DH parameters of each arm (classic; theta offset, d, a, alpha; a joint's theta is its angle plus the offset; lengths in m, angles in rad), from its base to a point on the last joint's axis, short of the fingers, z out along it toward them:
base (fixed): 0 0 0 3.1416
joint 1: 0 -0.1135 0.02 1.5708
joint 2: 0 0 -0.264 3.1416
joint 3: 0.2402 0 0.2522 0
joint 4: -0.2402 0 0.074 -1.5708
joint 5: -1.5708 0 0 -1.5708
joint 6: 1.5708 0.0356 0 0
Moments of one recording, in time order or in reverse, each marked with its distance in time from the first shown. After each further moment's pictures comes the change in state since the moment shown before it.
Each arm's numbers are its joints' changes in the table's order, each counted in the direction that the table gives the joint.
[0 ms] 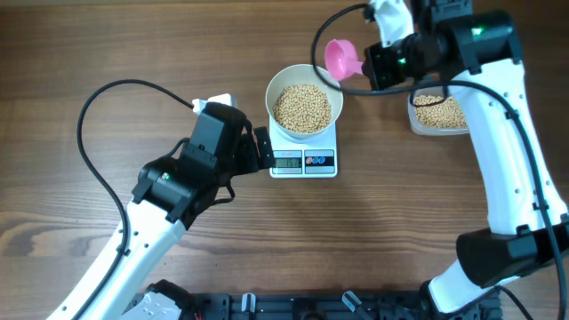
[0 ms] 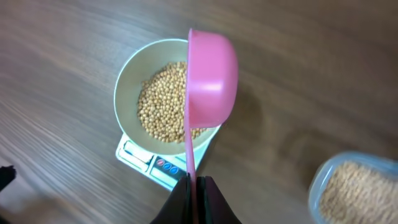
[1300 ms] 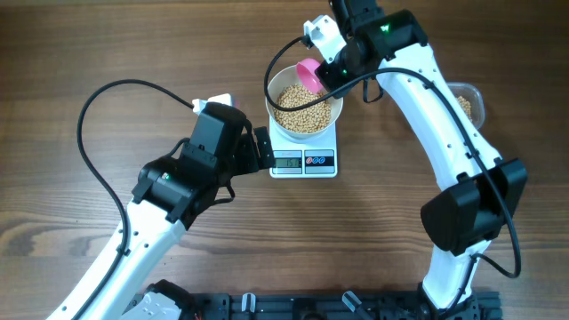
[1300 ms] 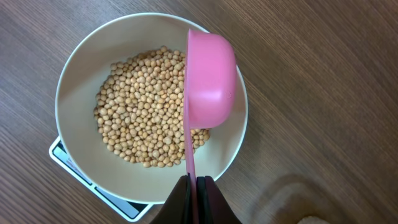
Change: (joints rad) left arm 0.000 0.000 0.000 0.000 0.000 0.000; right arm -0.144 0.222 -0.004 0.109 -0.169 -0.192
